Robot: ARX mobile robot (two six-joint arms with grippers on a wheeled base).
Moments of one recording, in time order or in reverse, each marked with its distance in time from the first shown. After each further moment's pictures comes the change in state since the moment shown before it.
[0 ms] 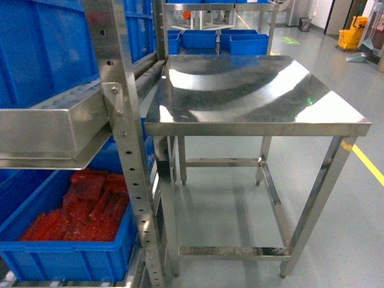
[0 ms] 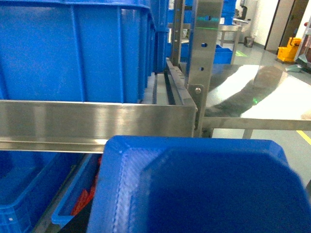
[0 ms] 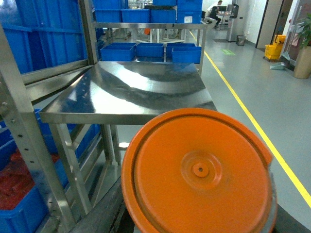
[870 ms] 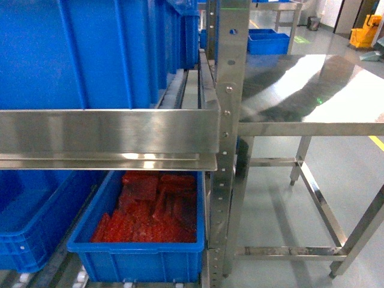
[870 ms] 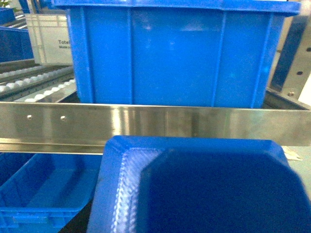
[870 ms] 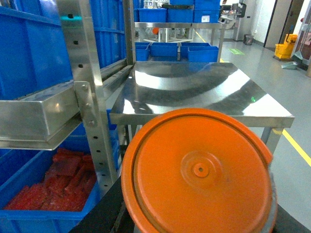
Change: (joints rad) left arm 0.000 0.000 0.000 0.000 0.000 0.000; right arm 0.000 0.000 0.000 -0.001 -0.001 0.000
